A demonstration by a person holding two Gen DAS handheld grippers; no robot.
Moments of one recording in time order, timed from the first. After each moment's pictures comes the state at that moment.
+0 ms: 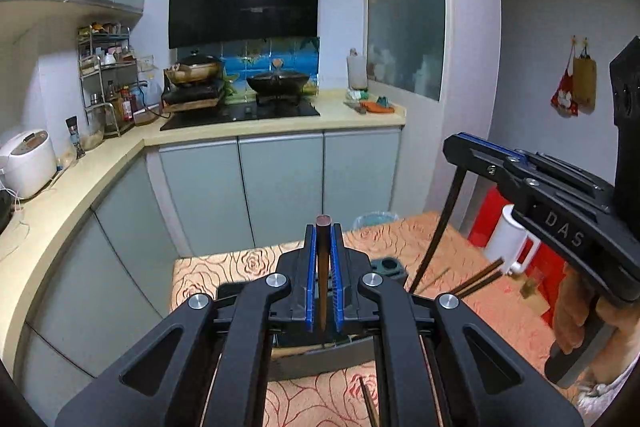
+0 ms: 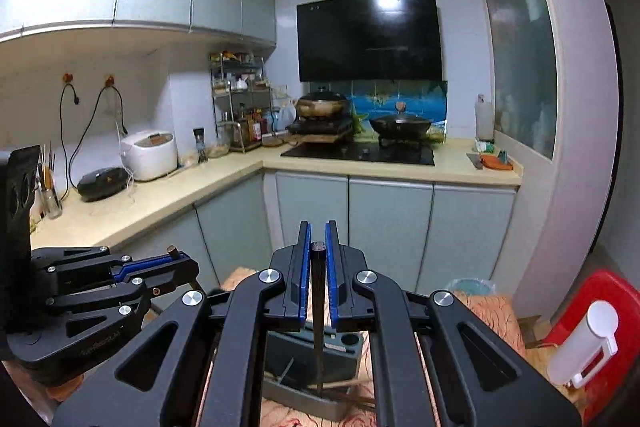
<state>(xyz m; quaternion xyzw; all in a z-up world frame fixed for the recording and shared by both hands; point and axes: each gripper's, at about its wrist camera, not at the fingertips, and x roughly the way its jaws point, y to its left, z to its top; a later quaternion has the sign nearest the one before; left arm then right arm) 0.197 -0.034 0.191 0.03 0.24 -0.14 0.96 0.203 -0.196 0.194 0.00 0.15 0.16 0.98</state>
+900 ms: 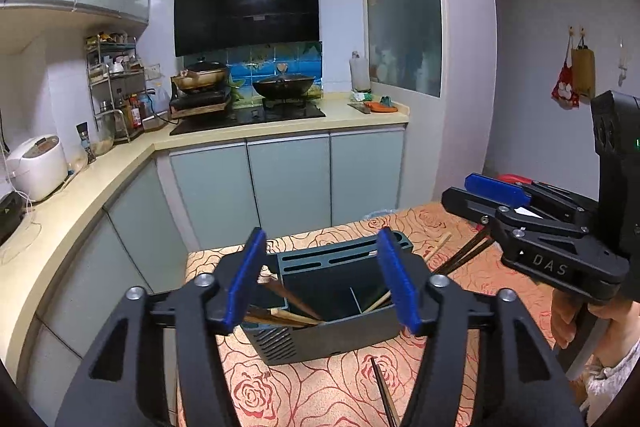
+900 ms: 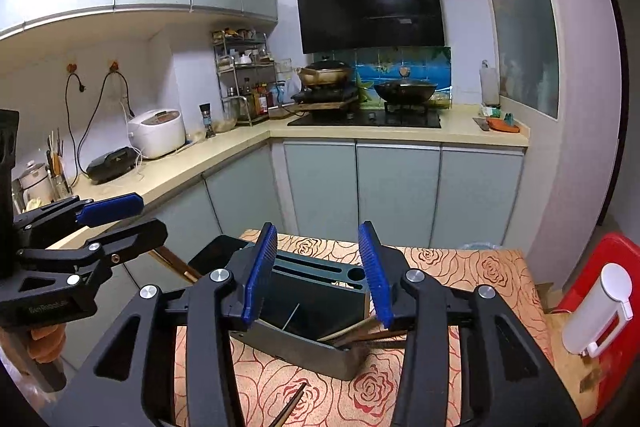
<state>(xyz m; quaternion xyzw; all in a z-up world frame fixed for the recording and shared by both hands) 0.159 -0.022 0.179 0.05 0.22 -0.14 0.97 0.185 -0.203 0.156 0.02 0.19 0.17 0.97</state>
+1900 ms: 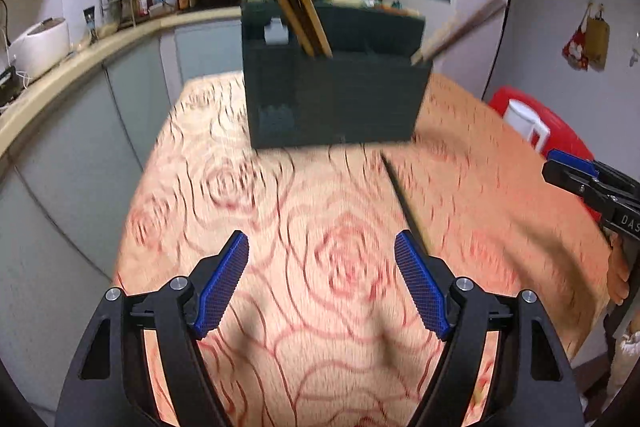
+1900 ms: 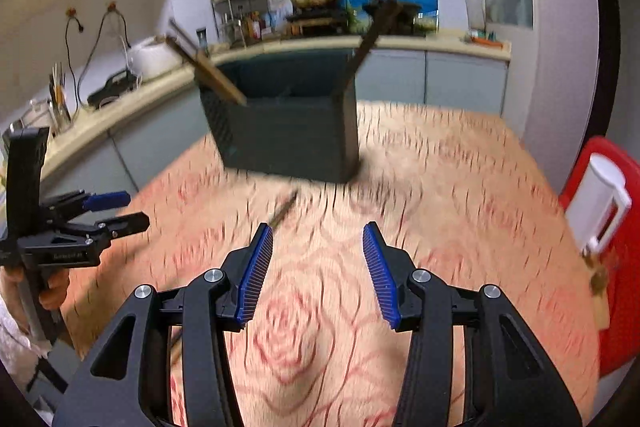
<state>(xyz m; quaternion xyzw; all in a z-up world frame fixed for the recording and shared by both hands) 0.065 0.026 -0.015 0.02 0.37 -0.13 0.92 0.055 -0.228 0.000 0.01 0.31 0.16 0.94</state>
